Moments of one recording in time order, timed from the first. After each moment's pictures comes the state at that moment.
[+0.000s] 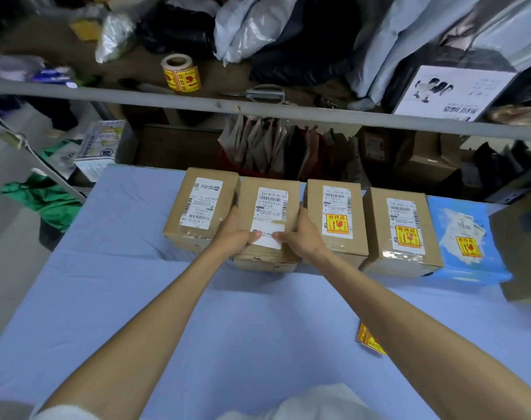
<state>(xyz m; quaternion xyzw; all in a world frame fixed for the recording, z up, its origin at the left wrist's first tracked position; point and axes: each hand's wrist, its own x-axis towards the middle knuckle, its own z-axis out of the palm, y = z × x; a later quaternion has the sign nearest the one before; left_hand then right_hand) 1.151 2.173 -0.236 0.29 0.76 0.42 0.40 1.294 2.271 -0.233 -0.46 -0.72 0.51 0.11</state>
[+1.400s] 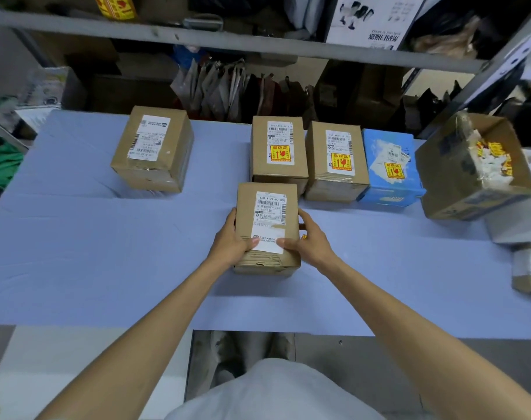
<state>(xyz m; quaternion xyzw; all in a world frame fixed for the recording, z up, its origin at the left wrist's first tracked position) 1.345 2.089 -0.251 0.28 0.75 0.40 0.45 1.509 2.193 -0.260 -0.50 -0.65 0.57 0.09</state>
